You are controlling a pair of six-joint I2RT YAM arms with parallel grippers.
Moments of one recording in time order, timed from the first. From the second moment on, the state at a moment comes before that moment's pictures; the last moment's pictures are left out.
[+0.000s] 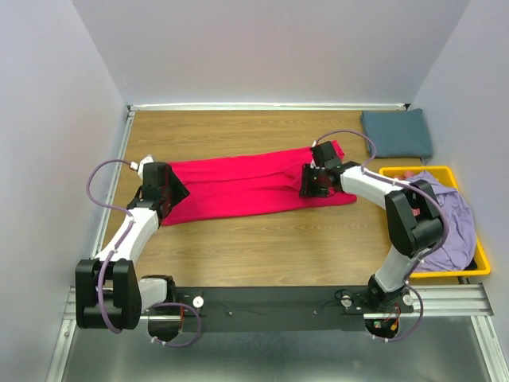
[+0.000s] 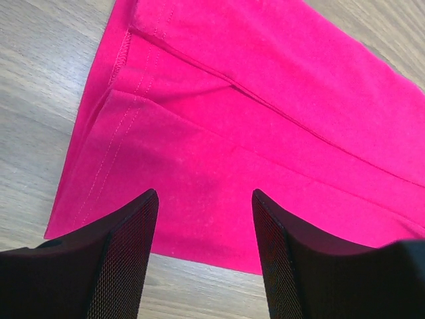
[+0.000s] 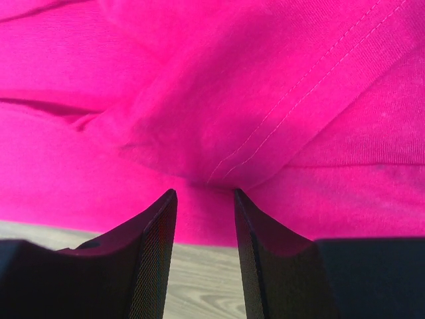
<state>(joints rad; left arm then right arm) -0.03 1.19 0.65 -0.22 -0.09 -0.63 0.43 1.74 1.06 -0.34 -0.05 0.42</state>
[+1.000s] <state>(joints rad) -0.14 1.20 0.63 -0.15 -0.06 -0.51 0.36 1.91 1.33 -0.32 0.00 0.41</state>
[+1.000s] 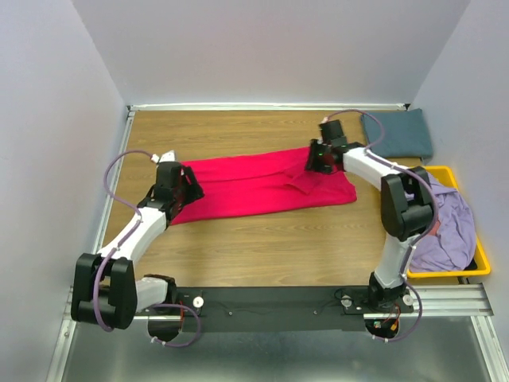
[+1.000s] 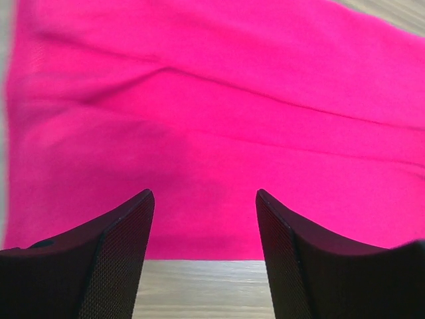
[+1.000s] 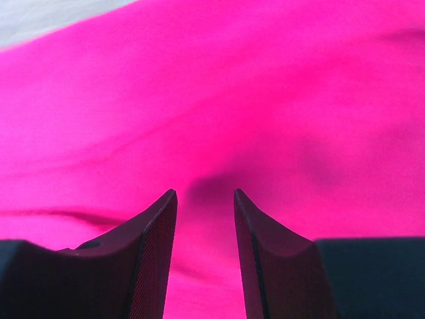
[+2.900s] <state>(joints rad) -0.37 1.42 0.75 -0.03 0.00 -0.47 -0.03 2.00 1.13 0.09 -0.32 0.78</state>
